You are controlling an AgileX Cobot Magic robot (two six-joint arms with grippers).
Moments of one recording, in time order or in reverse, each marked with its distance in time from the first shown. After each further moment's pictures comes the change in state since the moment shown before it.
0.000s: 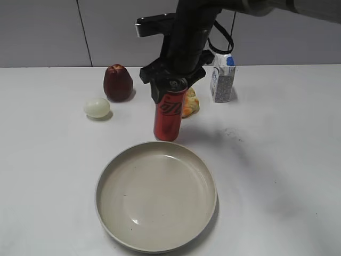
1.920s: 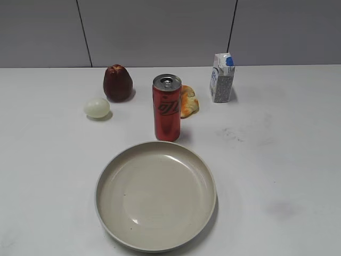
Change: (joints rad) left arm 0.000 0.000 0.000 0.000 0.000 0.000; right arm -0.299 -1.733 1.394 -0.111 -0.008 0.073
